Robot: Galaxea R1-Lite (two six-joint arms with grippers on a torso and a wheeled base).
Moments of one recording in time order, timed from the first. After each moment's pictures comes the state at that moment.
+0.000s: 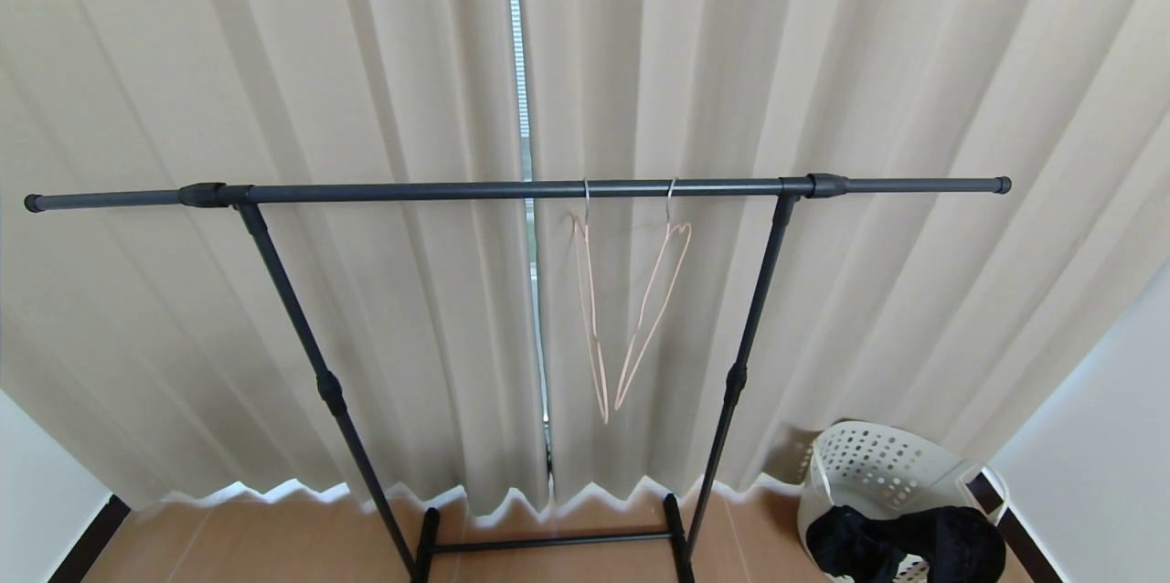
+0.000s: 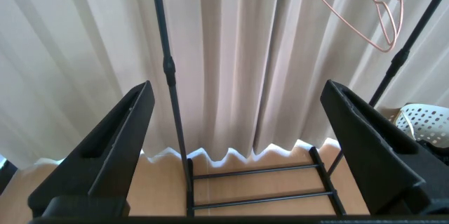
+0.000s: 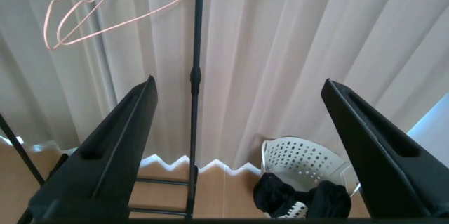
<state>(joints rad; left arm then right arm) 0.00 0.01 0.00 0.01 -0.04 0.03 0.01 0.00 0.00 -0.03 0.04 -0.05</state>
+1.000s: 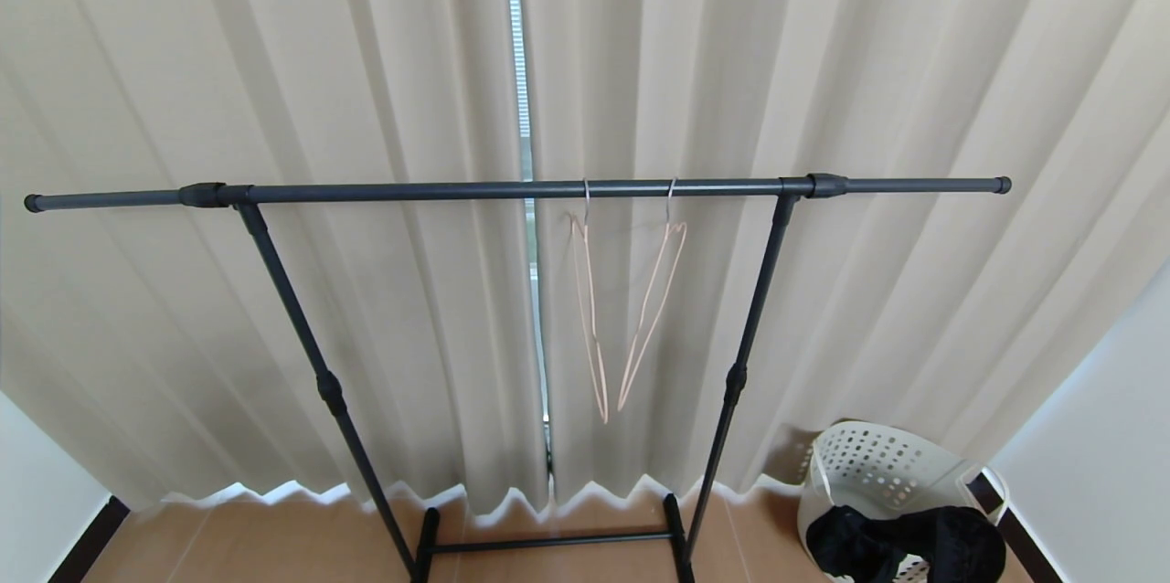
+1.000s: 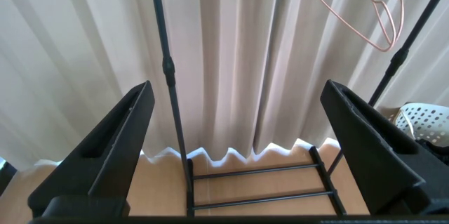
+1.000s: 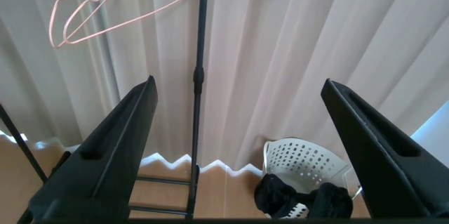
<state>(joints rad) 0.00 0.01 0.00 0.01 -0.05 0.03 0.01 0.01 0.00 -0.03 0.06 -0.06</state>
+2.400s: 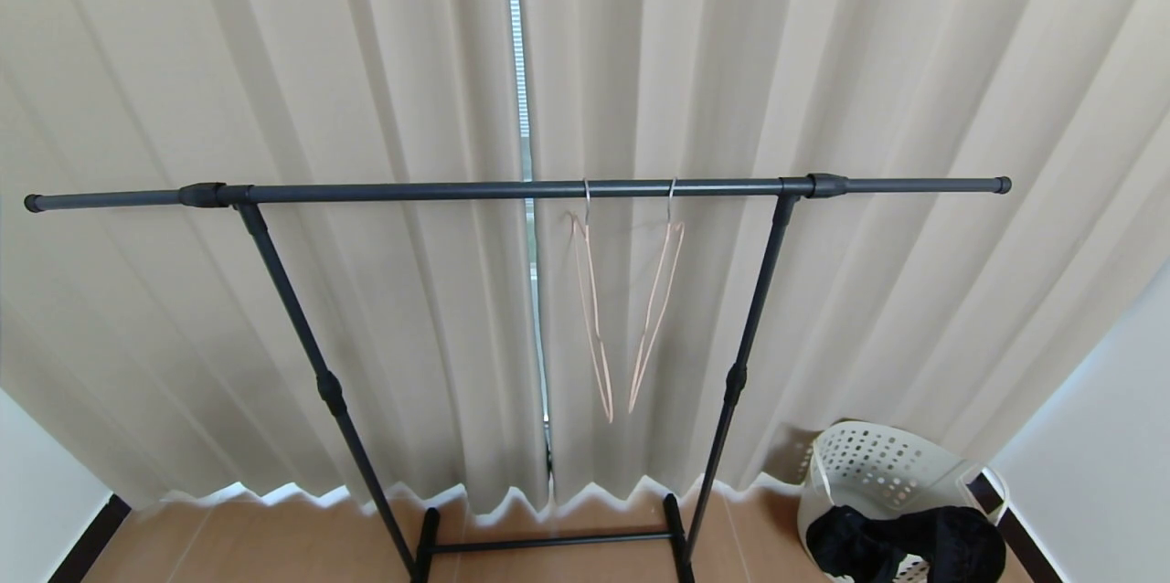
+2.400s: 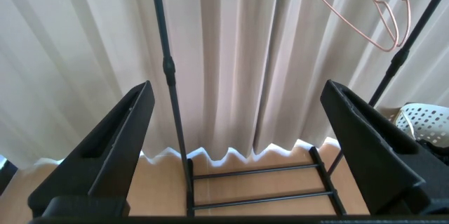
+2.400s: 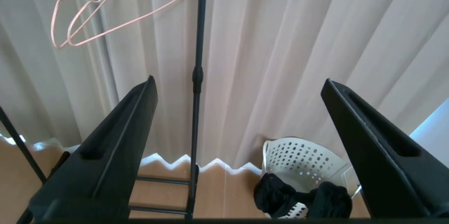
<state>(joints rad) 0.00 0.01 0.00 0.01 -0.04 0.03 0.01 0.01 0.00 -0.03 0.05 -0.06</state>
